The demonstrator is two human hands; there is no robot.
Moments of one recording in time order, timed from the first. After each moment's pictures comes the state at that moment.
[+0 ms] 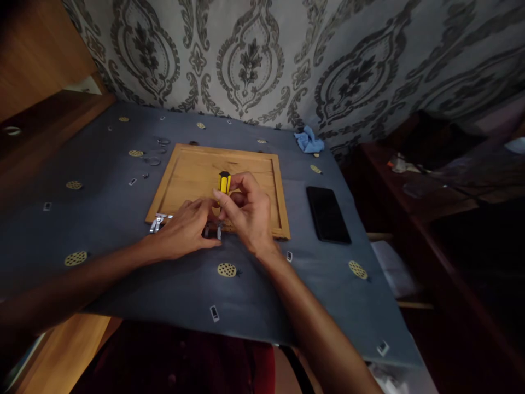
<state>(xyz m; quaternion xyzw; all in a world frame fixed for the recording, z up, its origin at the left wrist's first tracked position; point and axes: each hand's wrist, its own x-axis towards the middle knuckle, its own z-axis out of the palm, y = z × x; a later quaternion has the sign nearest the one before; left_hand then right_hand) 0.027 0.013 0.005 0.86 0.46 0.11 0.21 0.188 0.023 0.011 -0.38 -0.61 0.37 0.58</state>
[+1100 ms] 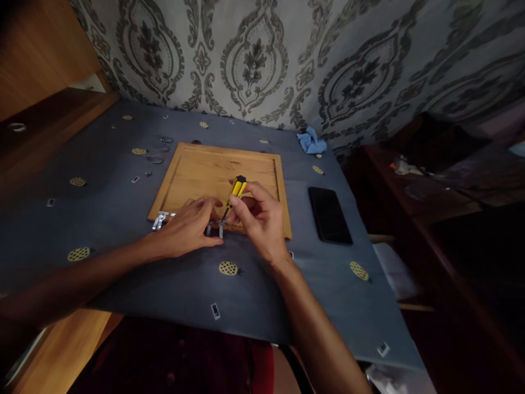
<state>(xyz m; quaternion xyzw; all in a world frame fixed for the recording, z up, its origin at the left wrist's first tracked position) 0.024 0.013 0.000 0.87 0.44 0.13 0.20 0.204 0.008 0.013 -0.42 -0.61 0.38 0.55</state>
